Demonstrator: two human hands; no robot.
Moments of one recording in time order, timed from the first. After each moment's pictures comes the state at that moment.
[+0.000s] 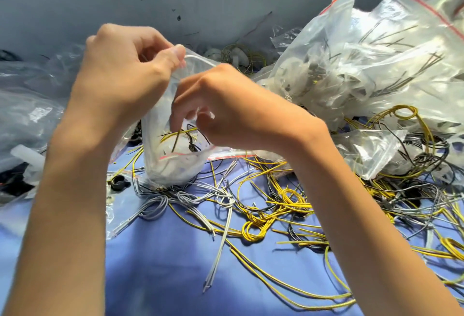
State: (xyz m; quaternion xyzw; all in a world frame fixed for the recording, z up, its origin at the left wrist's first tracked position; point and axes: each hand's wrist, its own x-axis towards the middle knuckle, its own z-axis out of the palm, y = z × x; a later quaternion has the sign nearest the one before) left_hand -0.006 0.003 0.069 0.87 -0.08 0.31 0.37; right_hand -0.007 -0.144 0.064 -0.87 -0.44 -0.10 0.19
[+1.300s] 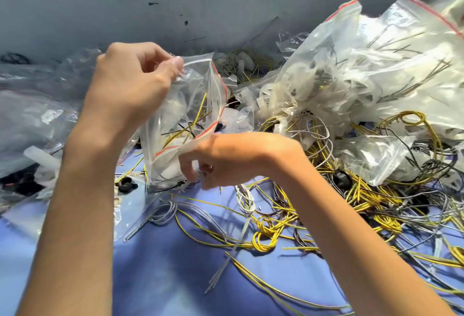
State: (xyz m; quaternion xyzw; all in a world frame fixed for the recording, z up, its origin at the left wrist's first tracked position) left_hand 0.004 0.018 0.061 0.87 -0.03 0.29 0.41; right_hand 0.000 -0.127 0.024 -0.88 -0.44 0.15 0.09
